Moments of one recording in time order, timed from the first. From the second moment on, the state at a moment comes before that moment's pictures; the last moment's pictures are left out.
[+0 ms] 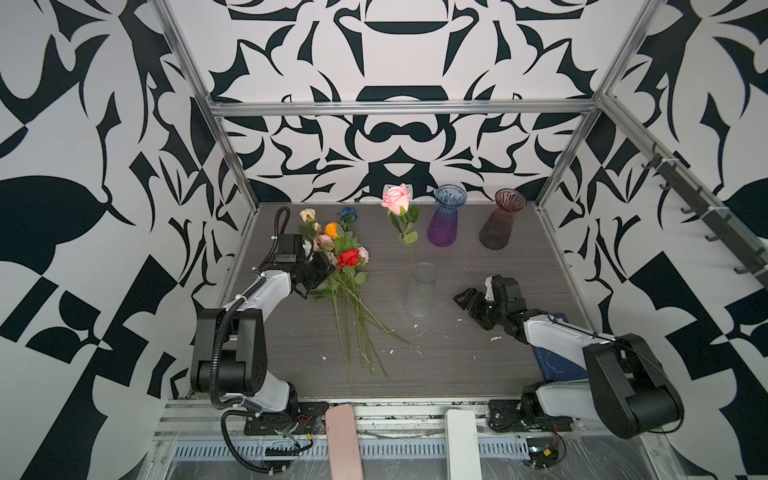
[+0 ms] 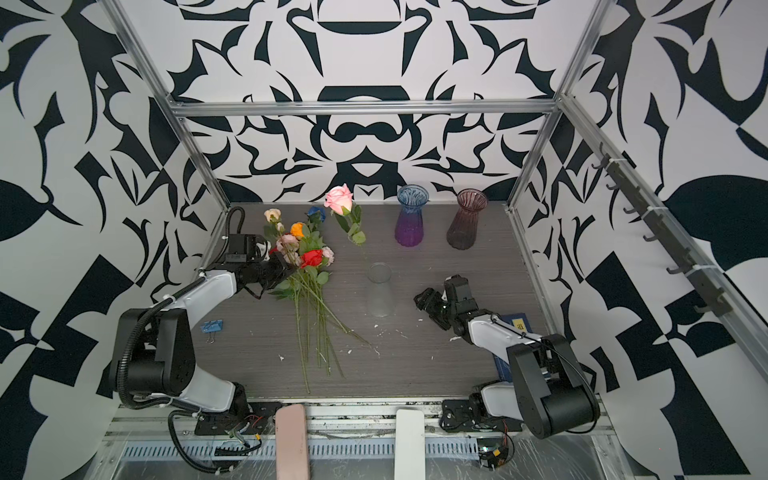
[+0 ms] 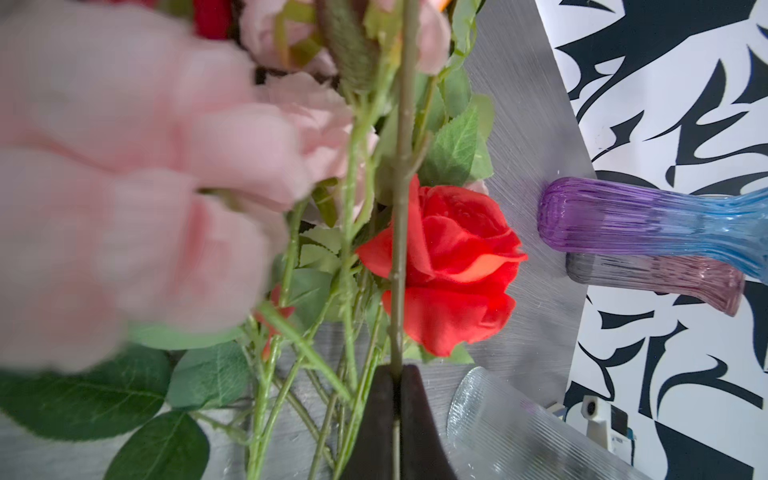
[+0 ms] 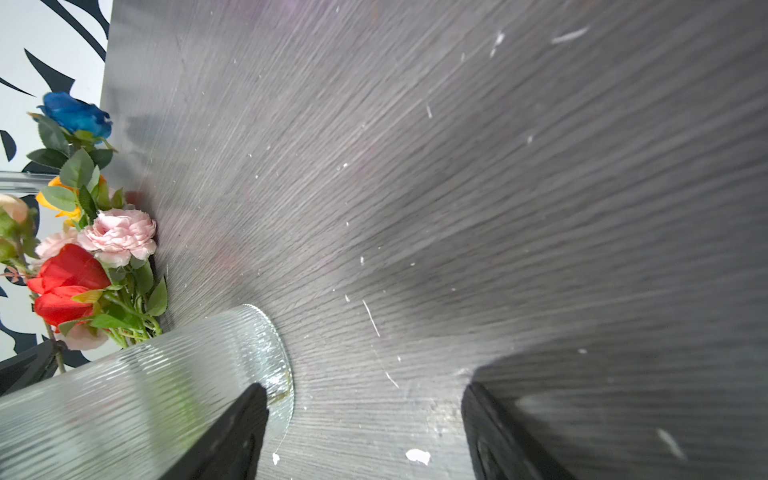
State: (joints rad) left arm -0.06 1.53 0.91 -0.28 0.48 -0.72; right arm 0.24 1.31 0.42 0.05 -0.30 0.91
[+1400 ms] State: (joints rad) left arm -0.06 1.69 0.91 -0.15 0.56 -0.85; right arm 0.24 1.31 0.42 0.05 -0.30 0.91
